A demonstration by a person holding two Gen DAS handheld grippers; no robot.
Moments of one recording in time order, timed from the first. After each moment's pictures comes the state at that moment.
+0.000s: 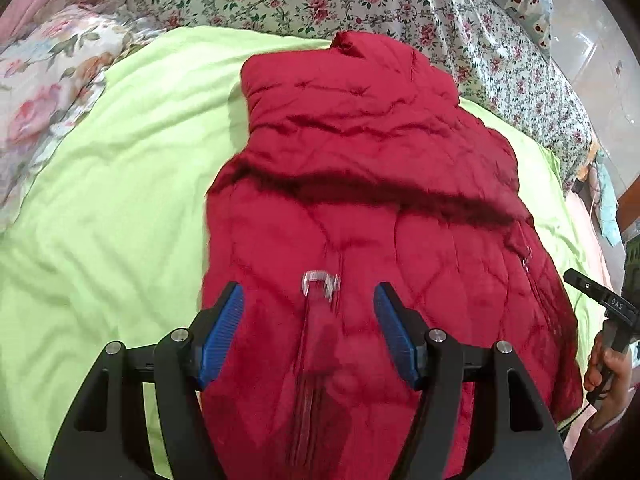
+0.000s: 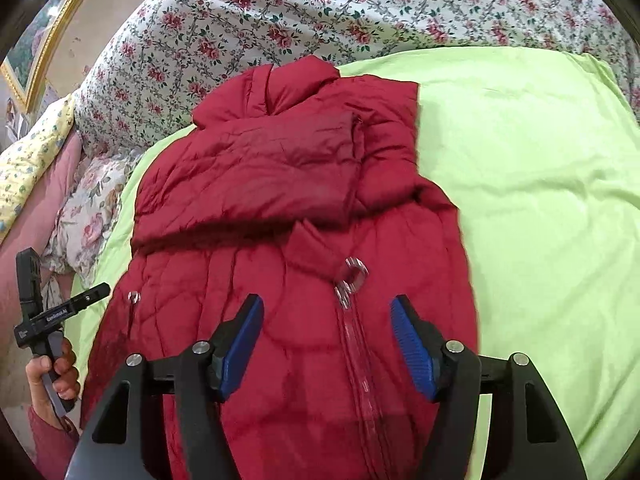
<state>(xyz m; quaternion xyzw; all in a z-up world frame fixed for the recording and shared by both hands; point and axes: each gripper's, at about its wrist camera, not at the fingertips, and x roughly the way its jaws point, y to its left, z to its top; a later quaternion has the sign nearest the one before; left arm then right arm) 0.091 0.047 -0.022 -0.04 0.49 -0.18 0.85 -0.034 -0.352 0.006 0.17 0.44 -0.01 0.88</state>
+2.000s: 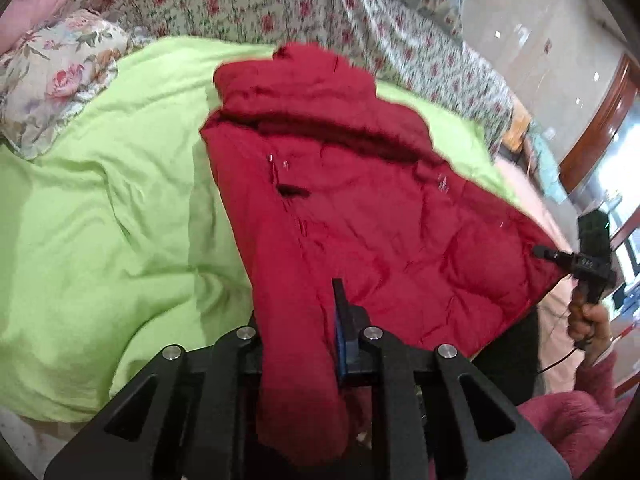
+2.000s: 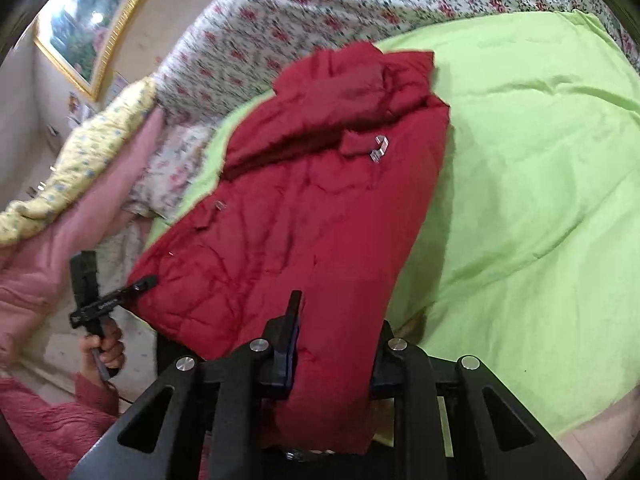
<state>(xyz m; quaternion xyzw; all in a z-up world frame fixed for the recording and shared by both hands) -0.065 0.114 0.003 -0.06 0.43 -0.29 0.85 -0.202 -0.350 0.019 0.25 0.41 0.13 0.87</state>
